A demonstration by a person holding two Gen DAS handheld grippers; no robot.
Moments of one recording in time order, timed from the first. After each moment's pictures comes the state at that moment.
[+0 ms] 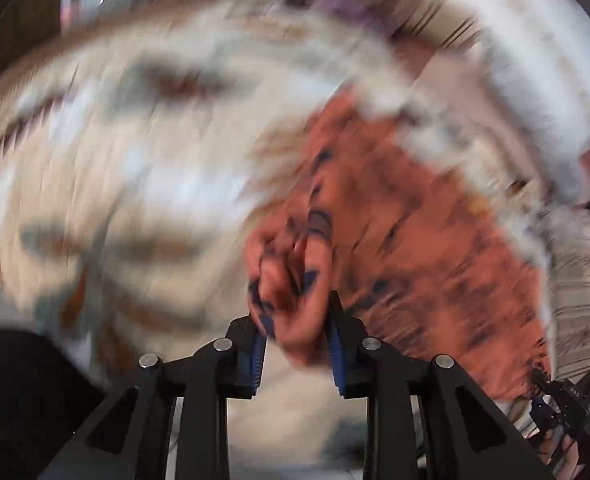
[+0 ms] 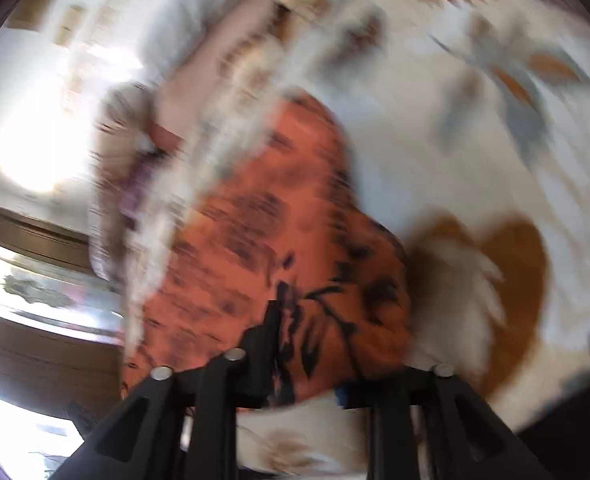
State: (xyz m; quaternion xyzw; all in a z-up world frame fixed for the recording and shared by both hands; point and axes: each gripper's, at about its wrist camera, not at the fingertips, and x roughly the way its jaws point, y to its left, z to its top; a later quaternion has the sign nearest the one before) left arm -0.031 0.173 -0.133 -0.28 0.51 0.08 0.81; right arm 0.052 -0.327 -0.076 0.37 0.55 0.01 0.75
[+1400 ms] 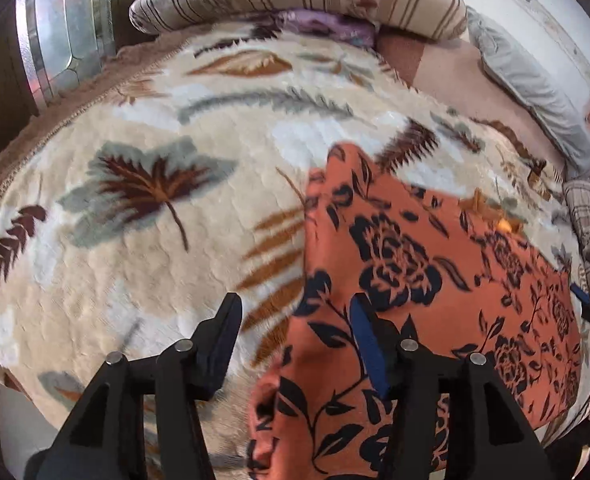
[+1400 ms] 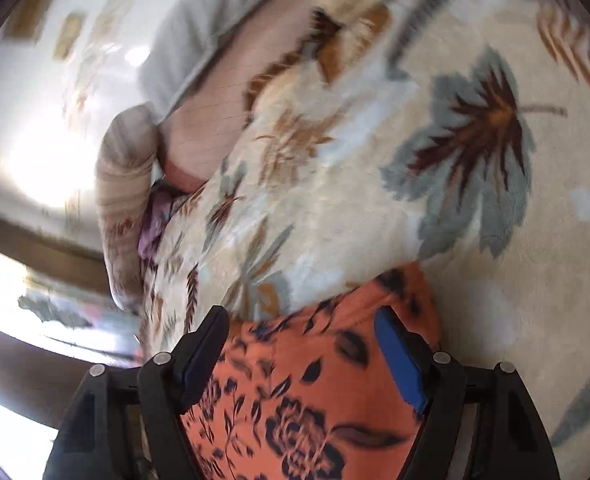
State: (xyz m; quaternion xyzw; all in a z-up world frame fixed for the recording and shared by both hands) left arm 0.045 0.189 -0.091 -0.16 0.47 0.07 0.86; right arm 0.228 -0.319 -0.066 0.37 0.49 0.11 0.78
